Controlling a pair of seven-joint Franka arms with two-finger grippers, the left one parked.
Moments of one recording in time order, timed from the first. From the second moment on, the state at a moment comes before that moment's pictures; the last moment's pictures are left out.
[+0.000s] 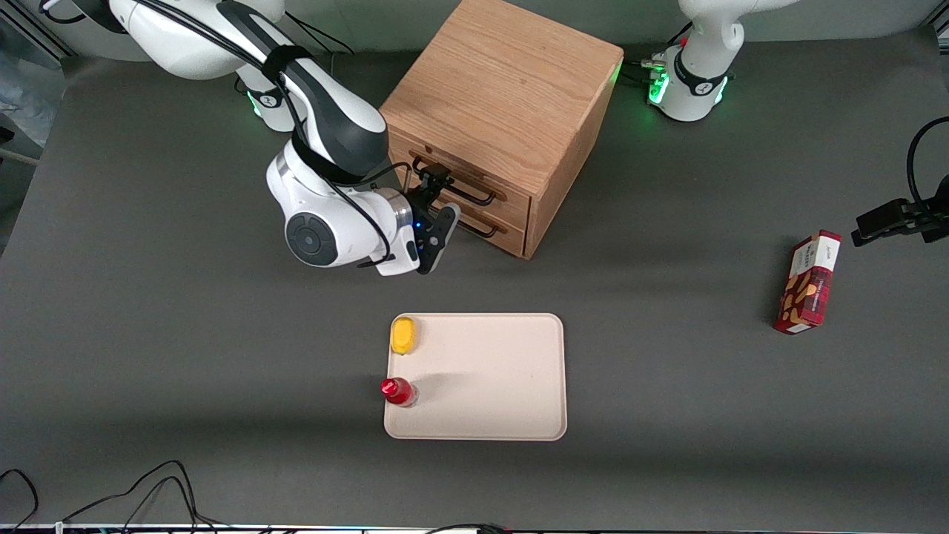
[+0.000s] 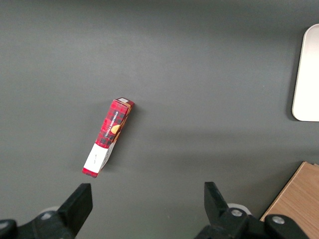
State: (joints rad) arm 0.12 0.50 0.54 -1.61 0.40 1.76 -0.42
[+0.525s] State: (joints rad) arm 0.12 0.50 0.55 -1.64 0.37 1.79 -0.42
